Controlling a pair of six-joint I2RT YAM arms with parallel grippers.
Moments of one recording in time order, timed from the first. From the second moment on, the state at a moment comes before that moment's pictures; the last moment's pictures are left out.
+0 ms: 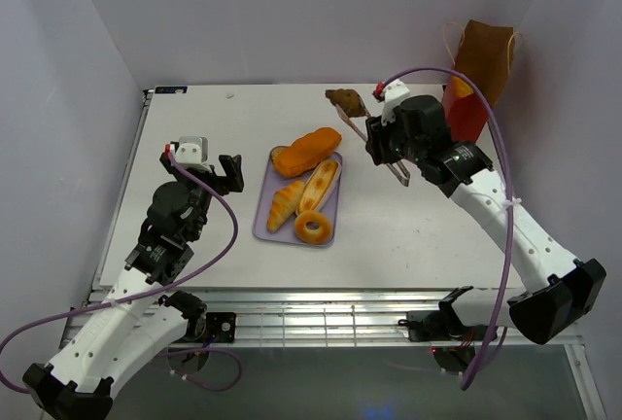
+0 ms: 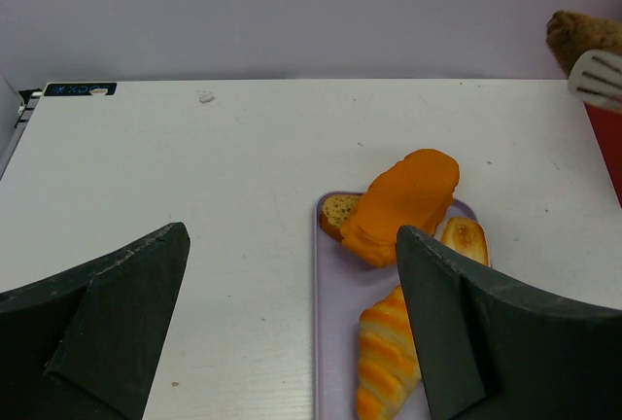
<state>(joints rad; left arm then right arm) -0.52 0.68 0.71 -0.02 -0.38 -0.07 0.58 1.28 1.33 -0.58 0.04 -0.02</state>
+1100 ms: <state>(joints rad) -0.52 0.68 0.71 -0.02 -0.38 -0.08 -0.13 1.30 1.51 -0.58 -0.02 0.18</state>
